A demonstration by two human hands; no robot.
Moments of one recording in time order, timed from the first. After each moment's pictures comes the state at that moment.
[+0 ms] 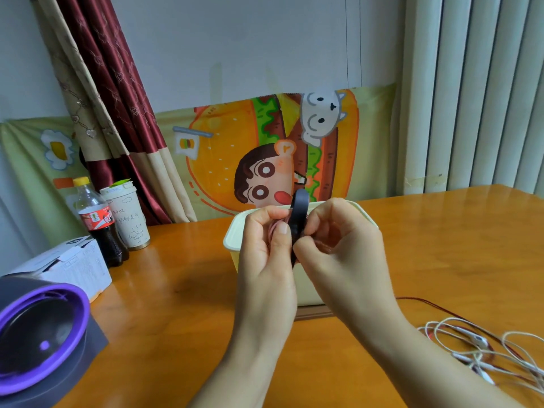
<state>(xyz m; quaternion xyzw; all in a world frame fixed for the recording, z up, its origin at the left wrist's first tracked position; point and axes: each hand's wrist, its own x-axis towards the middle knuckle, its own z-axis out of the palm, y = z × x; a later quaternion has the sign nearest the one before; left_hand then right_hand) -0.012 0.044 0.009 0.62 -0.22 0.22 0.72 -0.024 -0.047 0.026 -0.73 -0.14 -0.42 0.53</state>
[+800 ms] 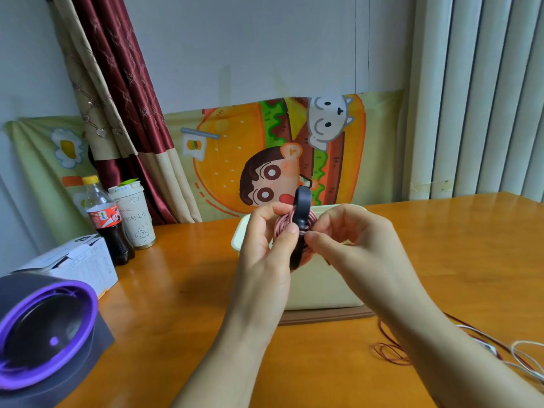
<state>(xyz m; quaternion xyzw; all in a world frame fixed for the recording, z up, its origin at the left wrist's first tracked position) -0.009 0.060 0.018 0.62 -0.24 0.13 0.73 -0.023 -0.062 0.036 -0.75 -0.15 -0.27 0.59</state>
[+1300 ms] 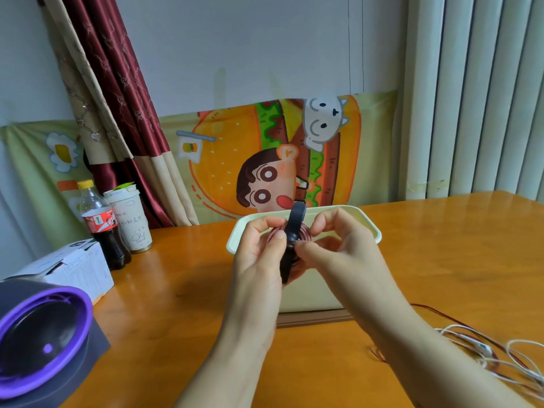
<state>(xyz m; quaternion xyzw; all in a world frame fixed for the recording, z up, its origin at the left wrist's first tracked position) -0.009 0.056 0.014 0.61 -0.18 0.11 0.76 -0.023 -0.054 0.030 -0.72 -0.10 -0.22 0.65</state>
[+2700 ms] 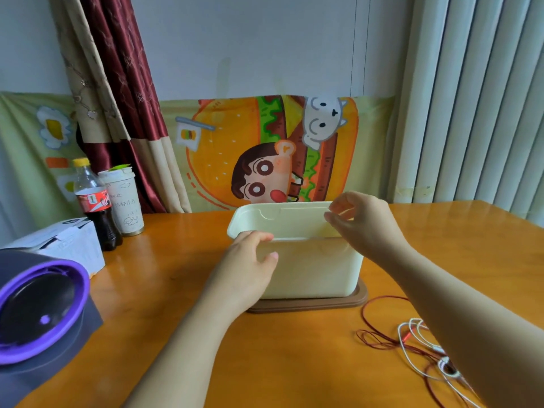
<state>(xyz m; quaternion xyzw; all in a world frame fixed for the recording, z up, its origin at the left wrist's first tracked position) 0.016 0.098 -0.001 0.91 -0.13 0.12 0.37 0.041 -0.109 0.027 -0.89 -0.05 -0.31 0.33</state>
